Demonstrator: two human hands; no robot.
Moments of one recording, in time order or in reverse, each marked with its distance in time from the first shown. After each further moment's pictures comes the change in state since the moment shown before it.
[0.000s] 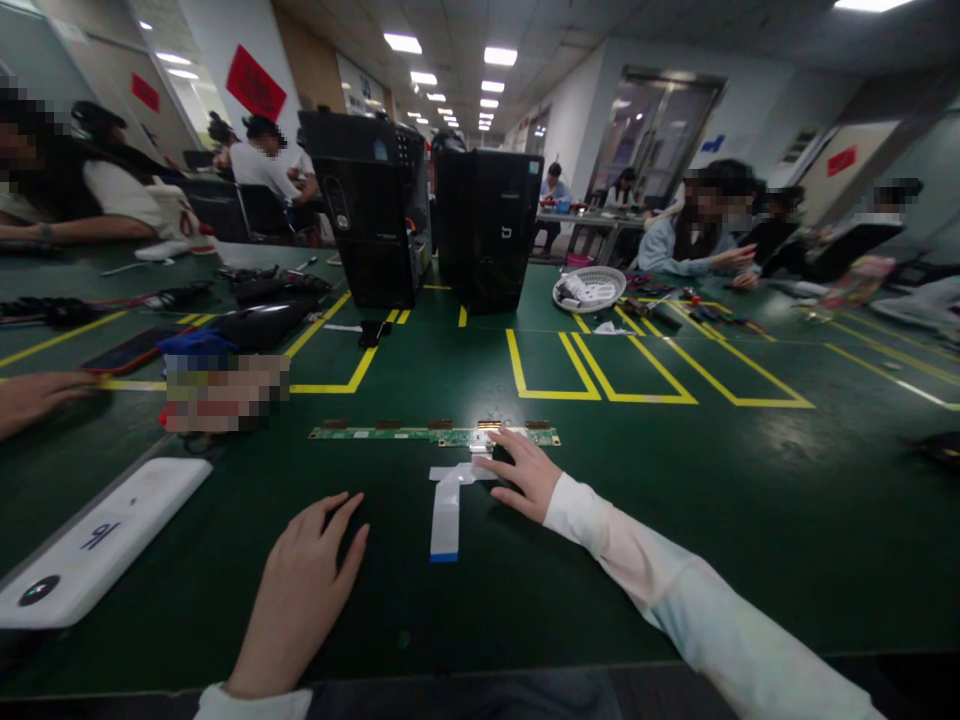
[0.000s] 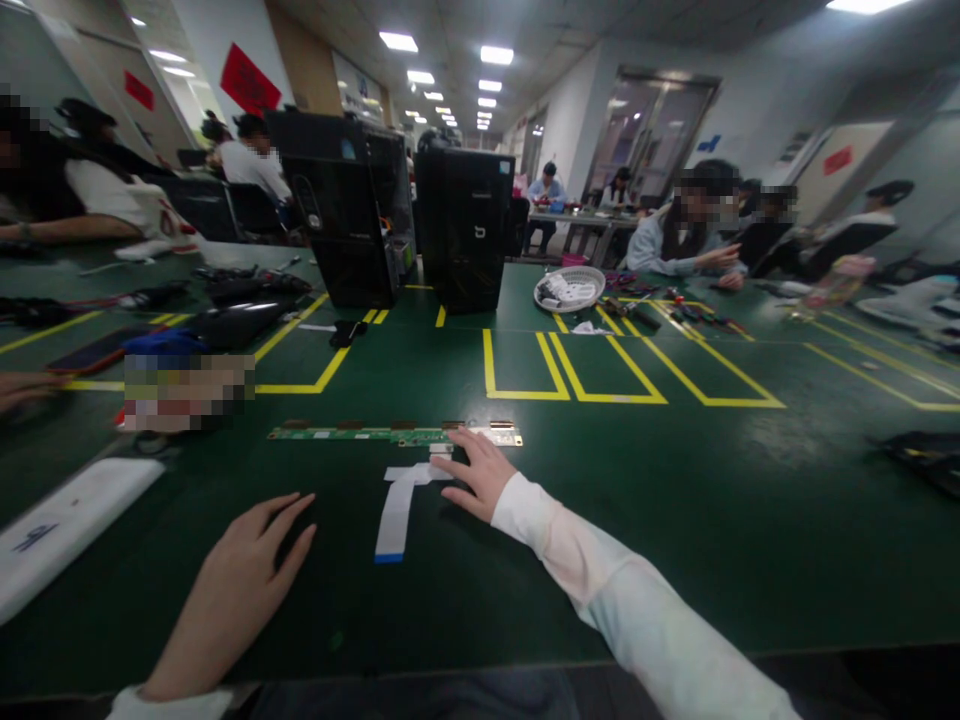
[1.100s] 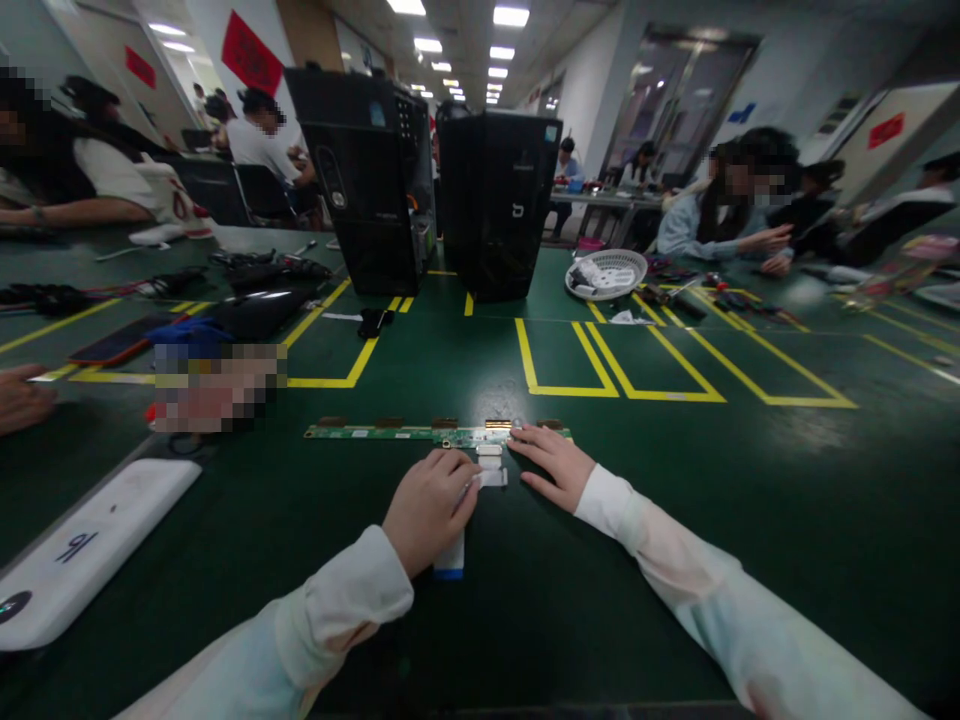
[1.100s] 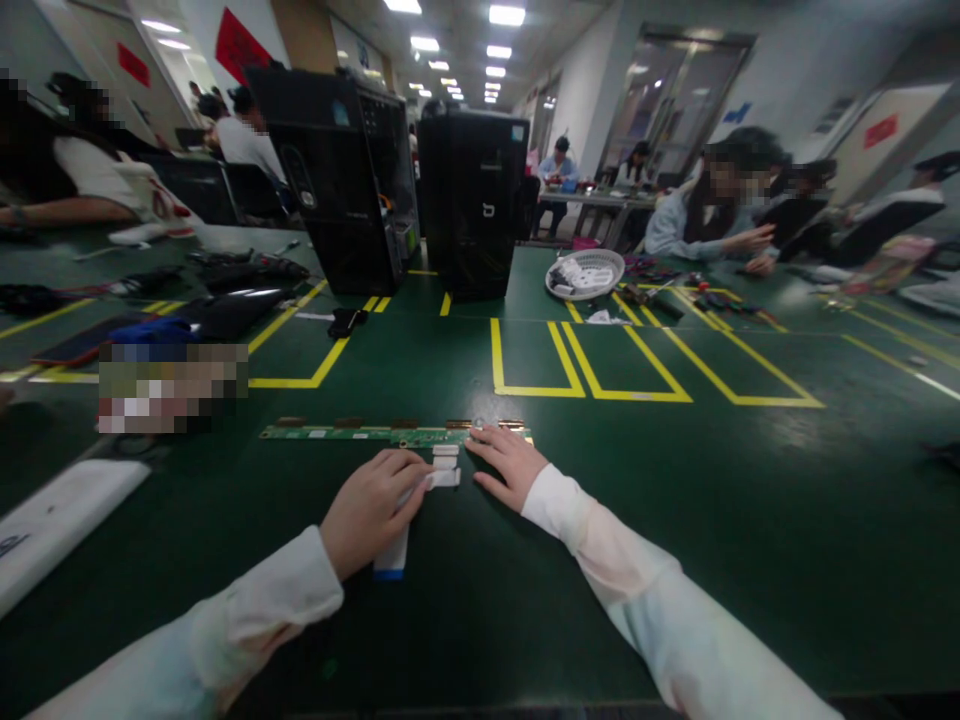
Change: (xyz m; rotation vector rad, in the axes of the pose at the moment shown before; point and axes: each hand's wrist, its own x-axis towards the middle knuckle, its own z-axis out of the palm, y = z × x) left_hand 0.085 0.100 0.001 -0.288 -0.203 0.400; right_hand -0.010 0.038 0.005 0.067 0.070 -0.011
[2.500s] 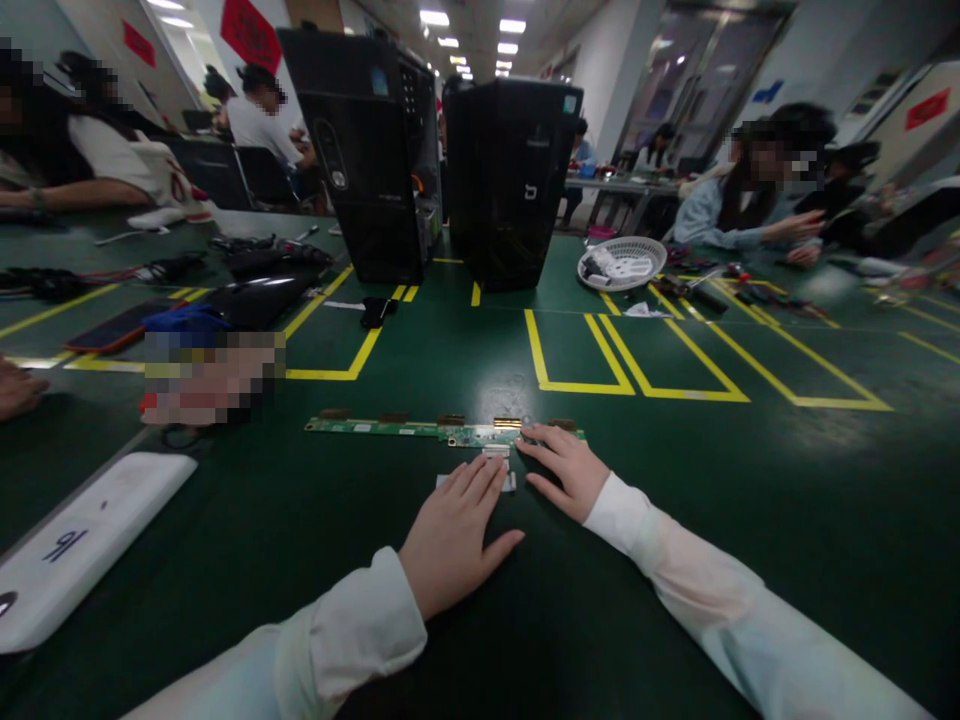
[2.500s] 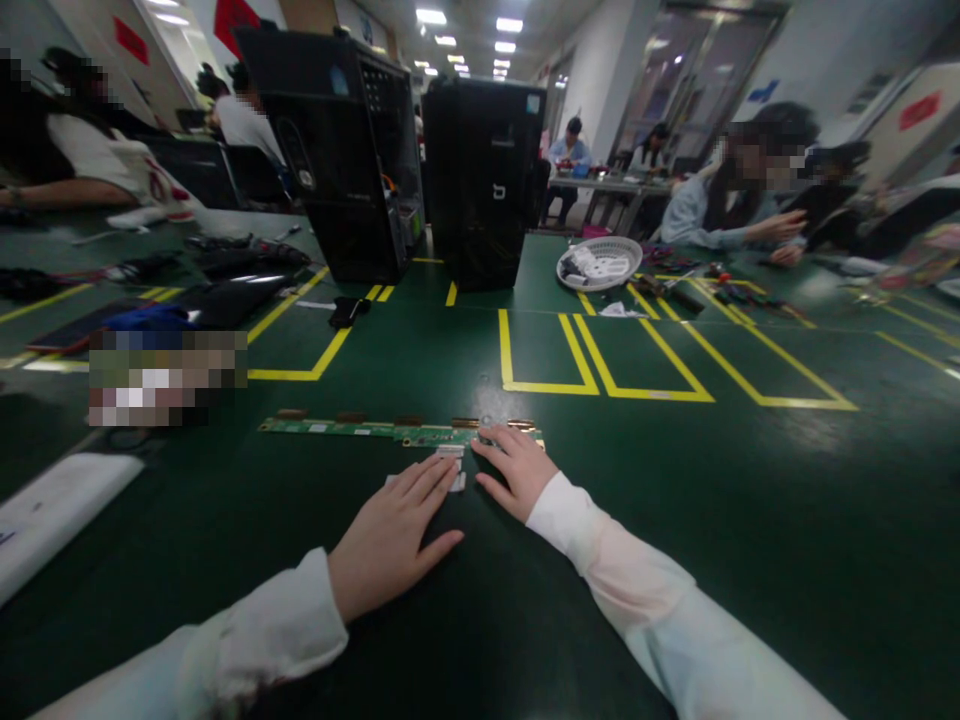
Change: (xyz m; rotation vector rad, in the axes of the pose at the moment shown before) left_hand -0.011 0.012 0.026 0.109 -0.098 0.053; right_hand 0.003 -0.013 0.003 -0.025 0.097 0.047
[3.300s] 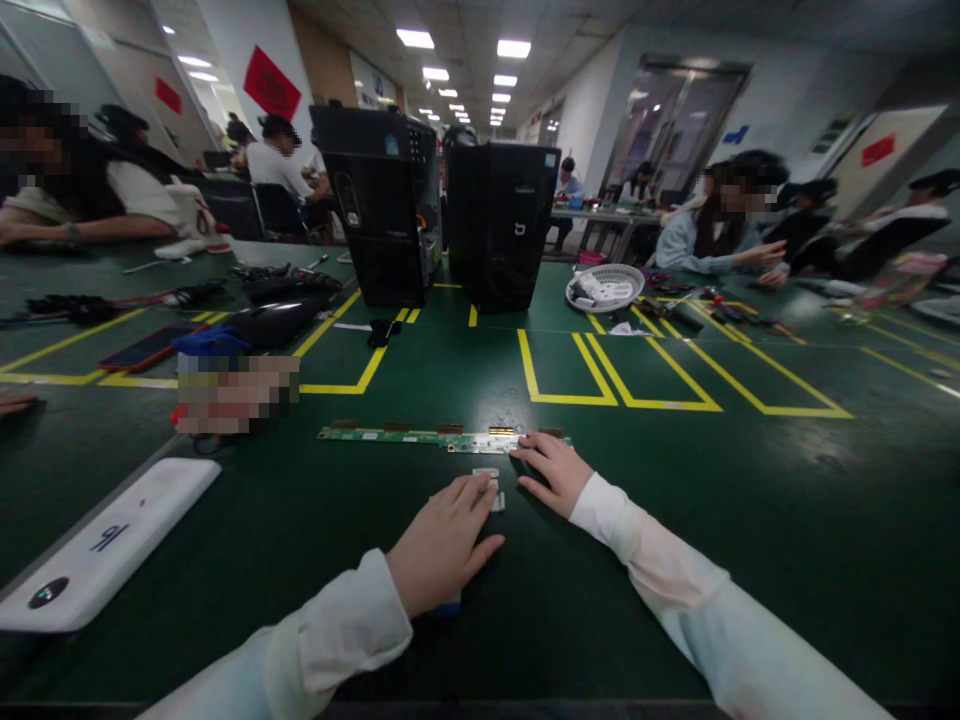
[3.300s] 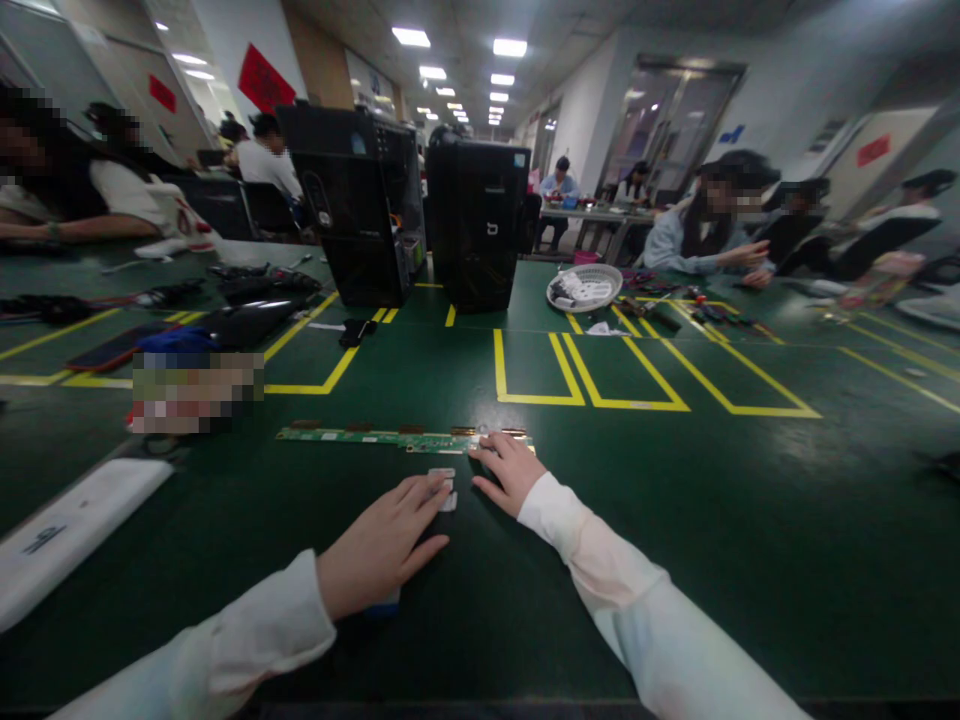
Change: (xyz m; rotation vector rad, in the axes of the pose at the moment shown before) left_hand -0.012 0.003 -0.022 -0.037 -0.106 0.030; right_hand 0.002 0.004 0.003 -0.059 -0.003 -0.009
